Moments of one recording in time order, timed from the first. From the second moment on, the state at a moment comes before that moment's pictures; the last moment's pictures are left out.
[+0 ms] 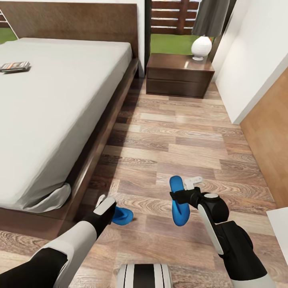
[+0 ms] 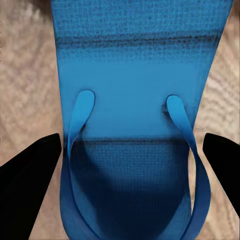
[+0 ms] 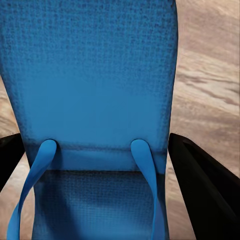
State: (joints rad) left arm -0.88 -0.13 -0.26 -0.38 1.48 -0.26 0.71; right arm -0.48 -0.05 0.20 -1.61 -0.06 0.99 0.03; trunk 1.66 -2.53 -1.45
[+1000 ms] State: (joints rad) left arm -0.88 -0.13 -0.26 -0.38 1.48 -0.26 0.71; right arm -0.48 -0.05 0.19 -1.61 -0.06 0.99 0.03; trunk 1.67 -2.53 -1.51
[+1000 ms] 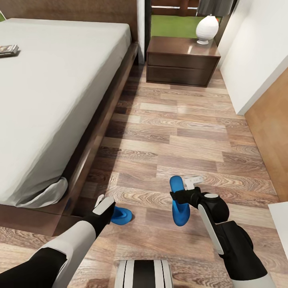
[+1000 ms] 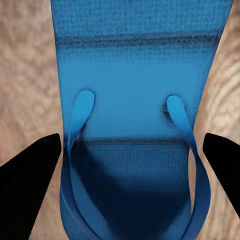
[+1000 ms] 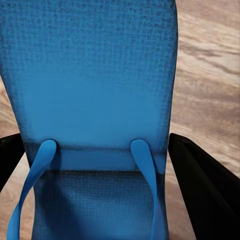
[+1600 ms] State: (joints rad) left arm -0.88 -0.12 -0.26 -0.38 1.48 -0.26 0.71; right arm -0.48 -0.05 0.19 -1.61 -0.06 0.99 0.03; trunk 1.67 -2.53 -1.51
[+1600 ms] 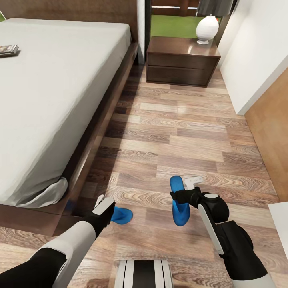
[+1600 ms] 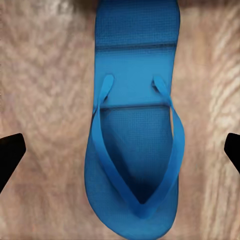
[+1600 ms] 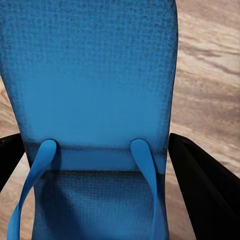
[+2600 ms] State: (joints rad) left arm -0.76 -0.13 -0.43 -0.48 1.47 -0.25 0.66; right arm -0.47 -0.05 0.19 -1.61 -0.06 0.98 0.03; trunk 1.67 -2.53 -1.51
